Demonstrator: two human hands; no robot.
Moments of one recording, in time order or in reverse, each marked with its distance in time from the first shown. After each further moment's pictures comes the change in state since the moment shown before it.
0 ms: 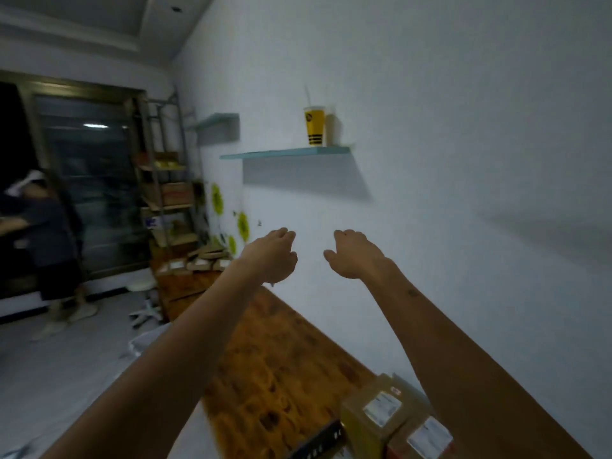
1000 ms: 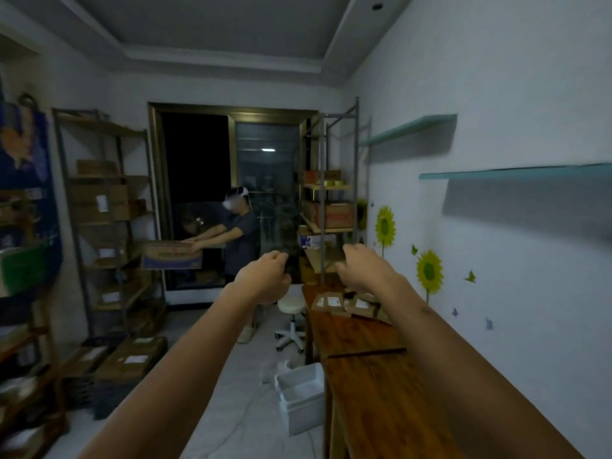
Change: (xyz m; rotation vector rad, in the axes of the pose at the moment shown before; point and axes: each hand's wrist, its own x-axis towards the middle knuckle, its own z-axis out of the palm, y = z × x) left_hand 0.092 -0.701 -0.010 0.087 0.008 -0.540; right_hand 0.454 -0.563 0.190 0.170 -0.095 -0.509
